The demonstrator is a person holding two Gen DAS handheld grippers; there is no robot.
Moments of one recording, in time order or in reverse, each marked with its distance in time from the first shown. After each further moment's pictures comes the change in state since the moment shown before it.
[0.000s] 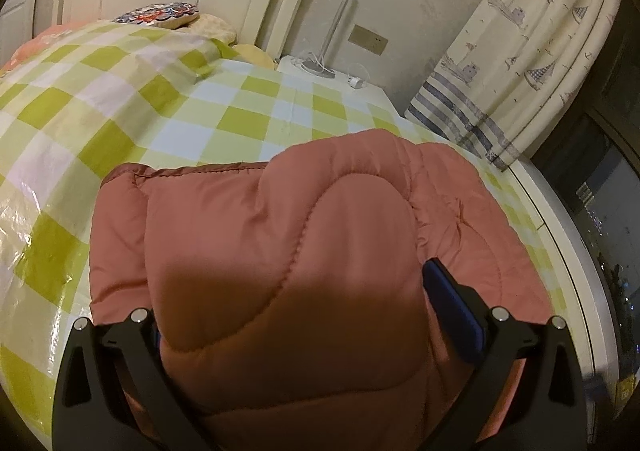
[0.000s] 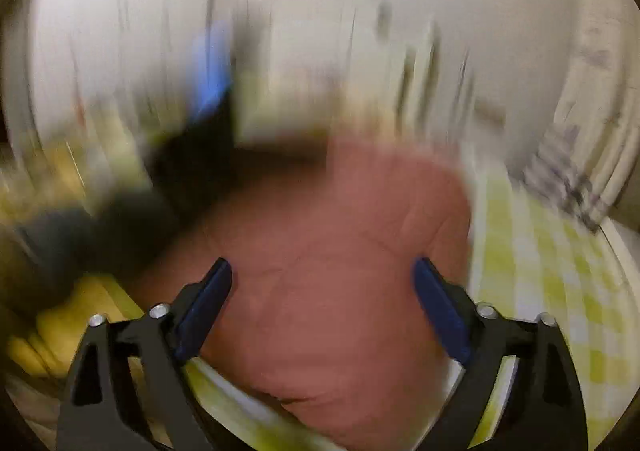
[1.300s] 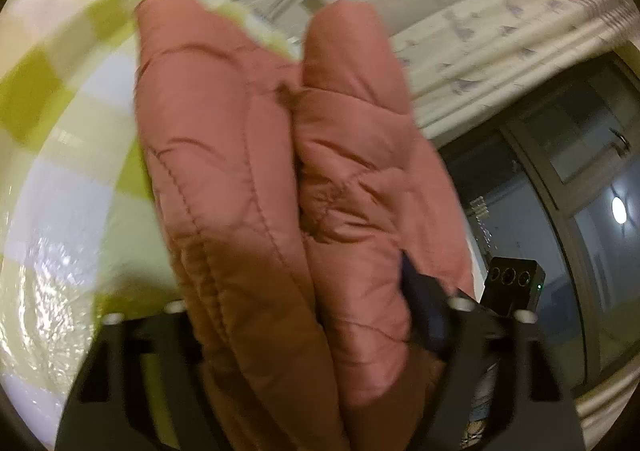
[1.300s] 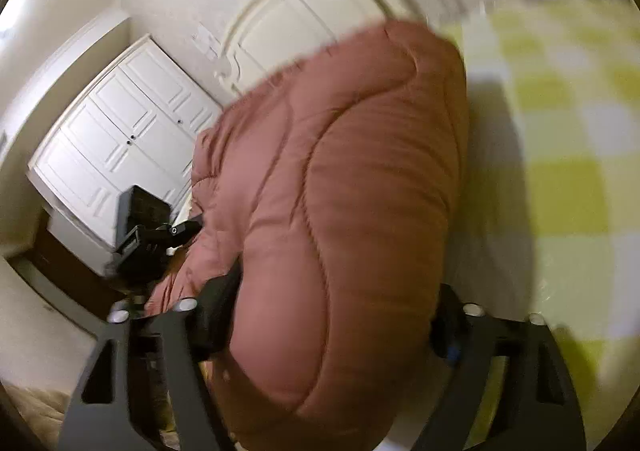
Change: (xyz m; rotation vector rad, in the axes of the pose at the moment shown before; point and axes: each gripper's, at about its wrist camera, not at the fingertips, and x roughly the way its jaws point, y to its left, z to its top) left arm -0.039 0.058 -0.067 -0.158 0.118 -0.450; right arm 0.009 -0.110 -0.047 0.684 -0.034 0.527
